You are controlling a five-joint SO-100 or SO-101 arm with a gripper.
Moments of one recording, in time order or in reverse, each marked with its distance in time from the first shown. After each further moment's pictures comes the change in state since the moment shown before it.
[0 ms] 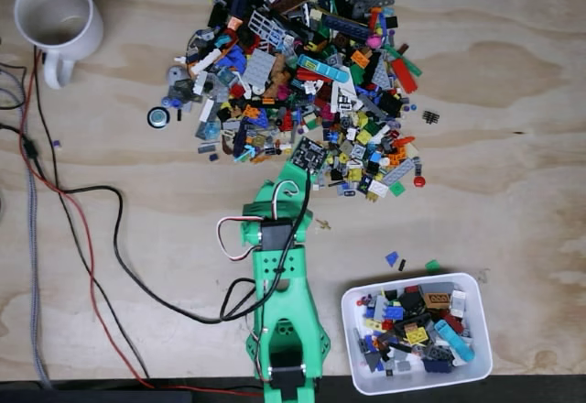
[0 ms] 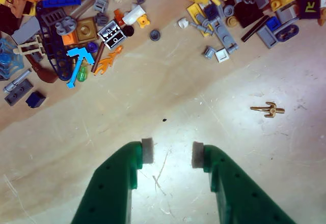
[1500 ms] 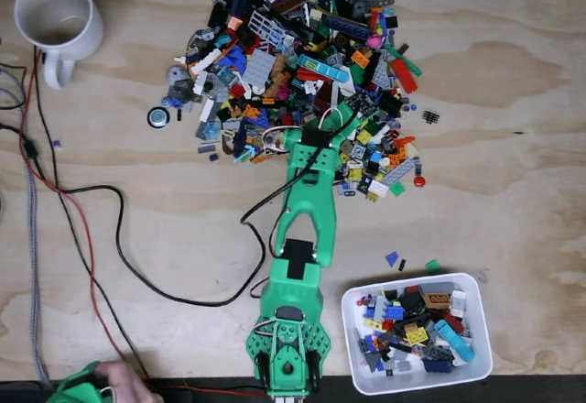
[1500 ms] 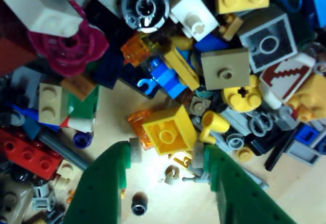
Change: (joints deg) arm 13.4 -58.6 -27.4 -18.5 8.2
